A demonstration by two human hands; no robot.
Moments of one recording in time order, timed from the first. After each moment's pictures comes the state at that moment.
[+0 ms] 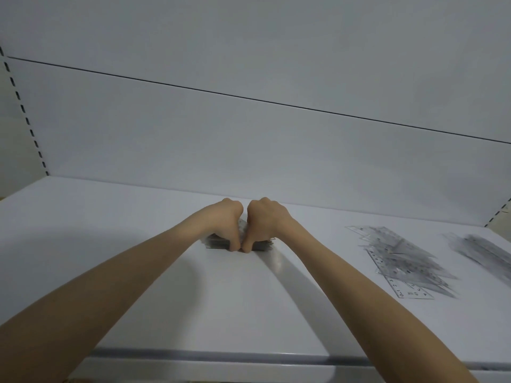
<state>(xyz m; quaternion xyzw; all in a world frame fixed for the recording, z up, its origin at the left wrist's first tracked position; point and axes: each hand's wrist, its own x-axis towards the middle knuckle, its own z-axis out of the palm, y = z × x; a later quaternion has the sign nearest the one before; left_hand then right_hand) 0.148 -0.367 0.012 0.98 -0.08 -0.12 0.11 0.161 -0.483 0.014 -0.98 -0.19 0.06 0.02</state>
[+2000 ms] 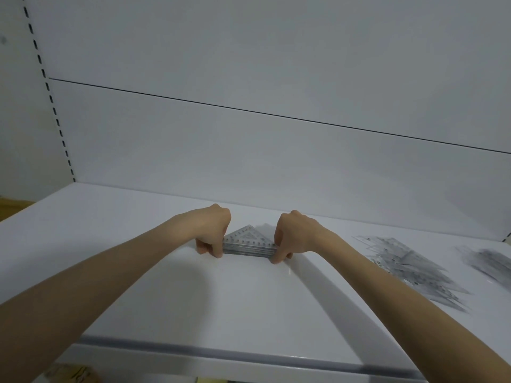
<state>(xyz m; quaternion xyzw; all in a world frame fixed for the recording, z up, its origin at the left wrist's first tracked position) 0.133 -0.332 0.019 0.98 -0.07 -0.15 0.09 0.155 -0.534 0.017 -0.97 -0.24 0.09 0.03</state>
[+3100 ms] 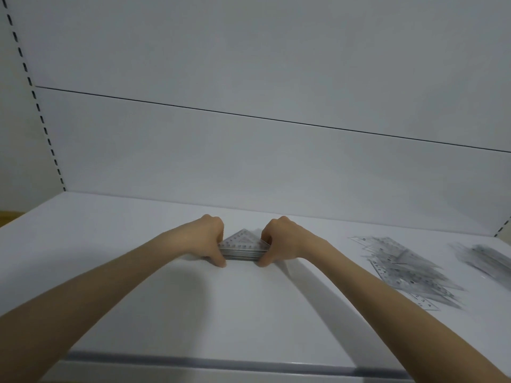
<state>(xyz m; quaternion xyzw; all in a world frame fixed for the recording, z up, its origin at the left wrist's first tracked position) 0.130 -0.326 0.002 0.98 -0.09 -0.09 0.14 0.155 -0.523 0.006 -0.96 -0.24 0.07 0.09</state>
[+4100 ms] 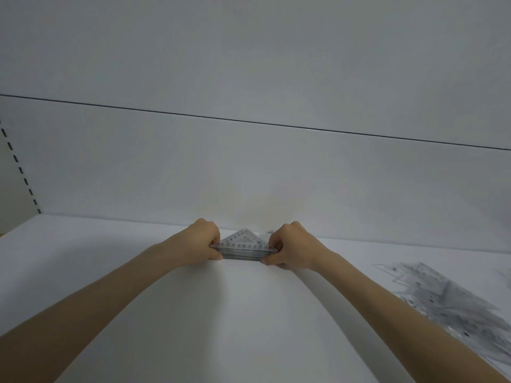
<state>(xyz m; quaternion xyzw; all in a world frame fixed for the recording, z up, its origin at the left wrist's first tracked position) 0.216 -0.302 -0.013 0.99 -0.10 -0.04 0.12 0.239 -0.531 -0.013 -0.95 -0.26 0.04 0.19</state>
